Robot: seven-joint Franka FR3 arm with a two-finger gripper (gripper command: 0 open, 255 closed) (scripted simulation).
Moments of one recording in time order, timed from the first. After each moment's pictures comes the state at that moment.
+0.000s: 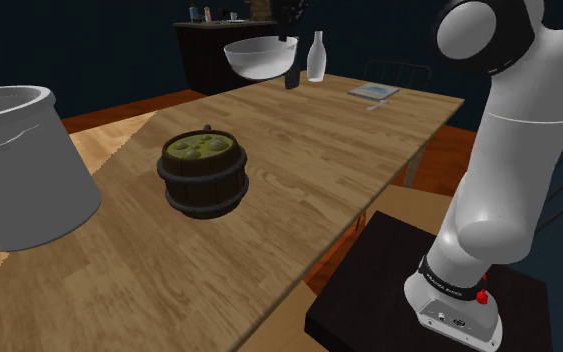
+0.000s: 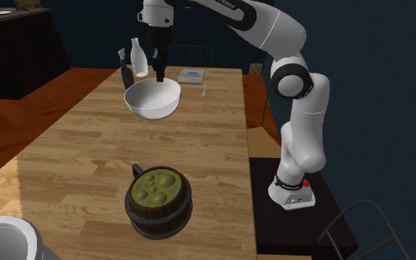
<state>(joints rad) 0.09 0.13 -0.29 -1.06 0.20 1.25 -0.09</state>
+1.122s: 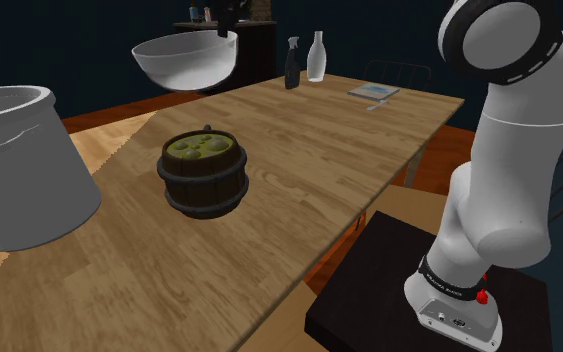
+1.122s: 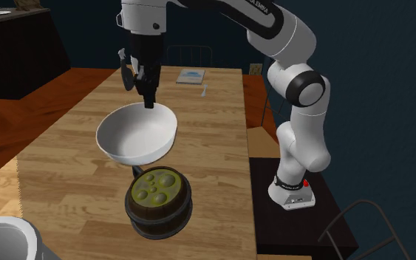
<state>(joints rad) 0.34 0.15 -0.11 -0.95 0.14 1.22 0.34</state>
